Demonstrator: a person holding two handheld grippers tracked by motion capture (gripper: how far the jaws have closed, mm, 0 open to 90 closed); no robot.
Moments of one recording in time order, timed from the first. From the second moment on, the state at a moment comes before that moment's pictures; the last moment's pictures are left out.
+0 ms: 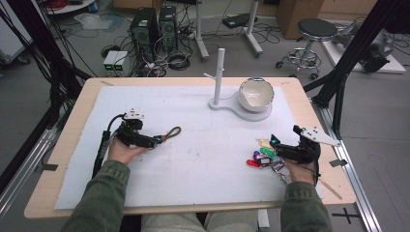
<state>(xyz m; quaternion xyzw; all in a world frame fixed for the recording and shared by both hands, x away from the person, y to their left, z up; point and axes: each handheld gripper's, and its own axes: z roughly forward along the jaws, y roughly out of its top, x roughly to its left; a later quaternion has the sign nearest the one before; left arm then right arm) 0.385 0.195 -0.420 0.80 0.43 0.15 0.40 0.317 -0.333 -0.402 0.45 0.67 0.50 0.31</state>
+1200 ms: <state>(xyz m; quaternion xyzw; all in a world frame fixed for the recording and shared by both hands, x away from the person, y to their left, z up) 0.393 0.181 -0.435 0.84 0.40 0.11 0.36 0.315 -0.334 -0.401 0.45 0.67 0.50 0.32</state>
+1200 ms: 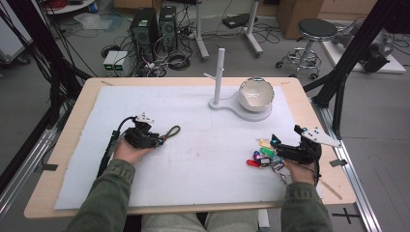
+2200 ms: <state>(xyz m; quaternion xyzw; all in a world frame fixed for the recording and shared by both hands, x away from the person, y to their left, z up) 0.391 0.199 -0.394 0.80 0.42 0.11 0.41 0.313 -0.334 -0.400 0.45 0.66 0.51 0.32</state>
